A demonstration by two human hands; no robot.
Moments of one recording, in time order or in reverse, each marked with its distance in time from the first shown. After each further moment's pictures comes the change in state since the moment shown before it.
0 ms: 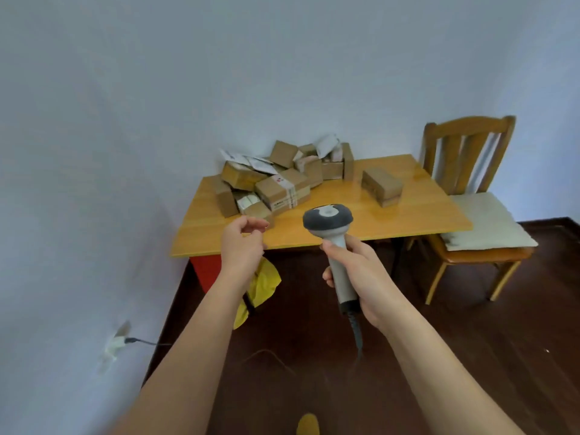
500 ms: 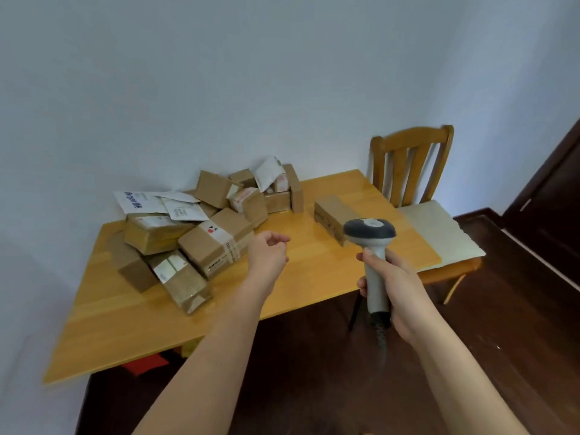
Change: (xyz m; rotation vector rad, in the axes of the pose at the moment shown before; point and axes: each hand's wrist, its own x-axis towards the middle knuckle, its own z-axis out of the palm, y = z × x) left_hand 0.257 0.022 0.236 0.008 -0.393 -0.122; right_hand 0.243 -0.041 -0.118 0.135 0.465 0.055
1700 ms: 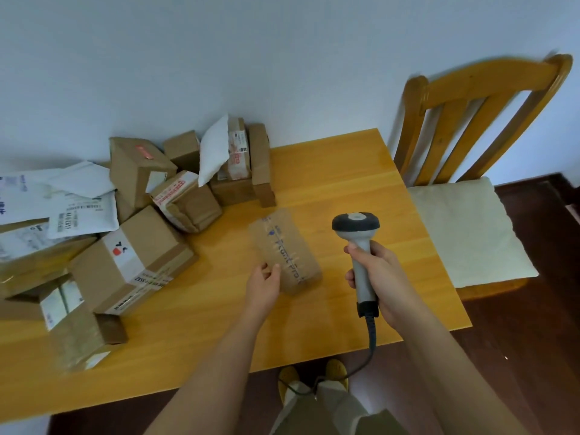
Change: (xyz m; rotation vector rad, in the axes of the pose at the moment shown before) left_hand 0.259 -0.099 0.223 0.187 -0.008 -0.511; right_hand 0.391 0.010 -0.080 -0.151 -0.134 0.320
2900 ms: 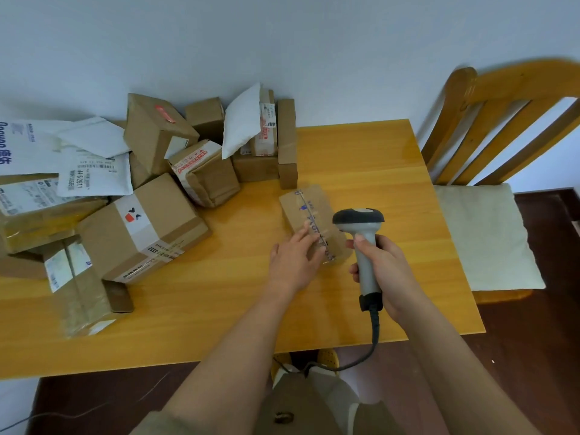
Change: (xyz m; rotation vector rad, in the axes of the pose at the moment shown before) left_hand 0.019 0.007 0.004 0.642 -0.073 0.479; right_hand 0.015 0.012 0.044 -0.095 0.026 0.061
